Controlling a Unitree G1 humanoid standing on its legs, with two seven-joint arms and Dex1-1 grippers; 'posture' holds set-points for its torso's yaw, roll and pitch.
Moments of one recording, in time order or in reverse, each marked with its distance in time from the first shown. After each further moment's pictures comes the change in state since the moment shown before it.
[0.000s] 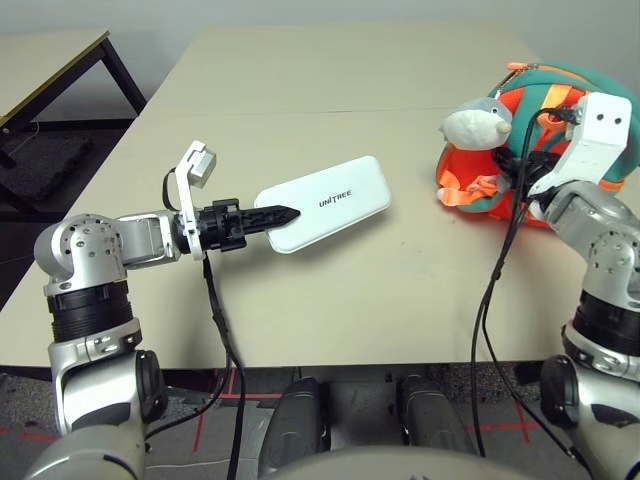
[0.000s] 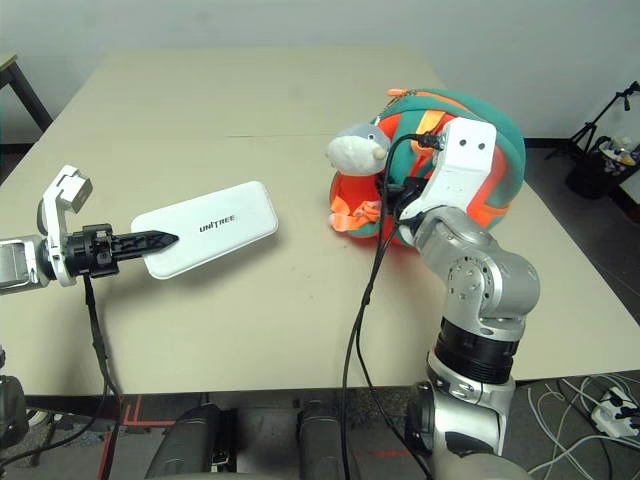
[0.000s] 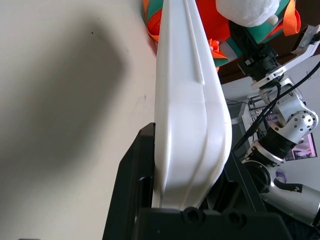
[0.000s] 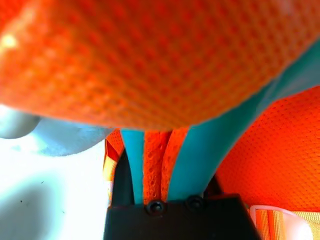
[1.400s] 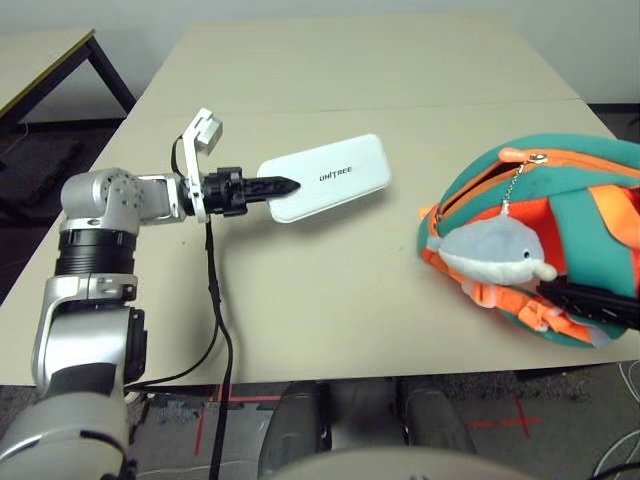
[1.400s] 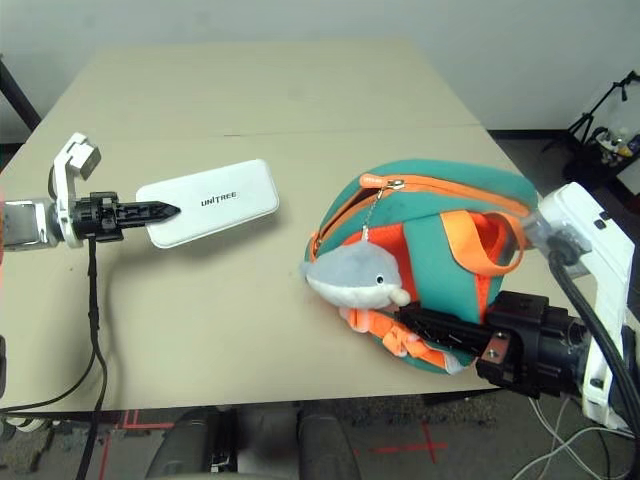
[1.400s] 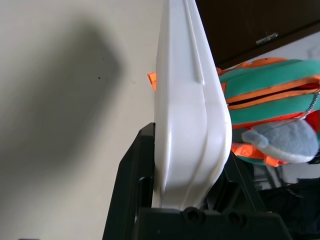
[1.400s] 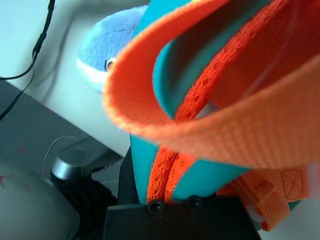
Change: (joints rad) left arm -0.264 0.154 -0.362 0.391 0.216 -0.345 -0.389; right arm 1.172 -0.990 -0.770 -0.395 1.478 -0.069 0.245
